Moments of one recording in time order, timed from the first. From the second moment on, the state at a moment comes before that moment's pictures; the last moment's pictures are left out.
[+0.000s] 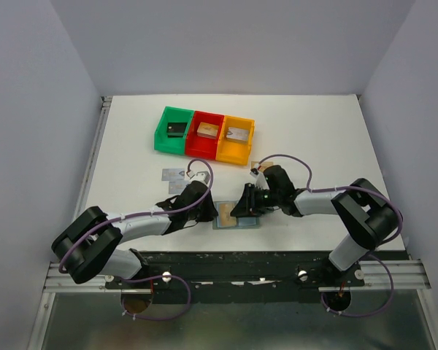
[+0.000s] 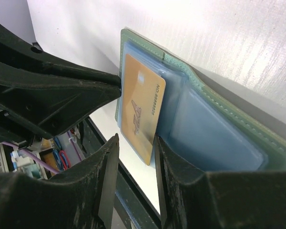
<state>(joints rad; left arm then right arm) -0.81 1.35 0.48 0.10 -0.05 -0.75 0.63 1.63 0.58 0.31 -0.61 0.79</state>
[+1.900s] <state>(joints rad) -0.82 1.40 0.47 0.20 -0.04 -0.76 0.61 1.82 0.54 0.71 -0.78 0.96</state>
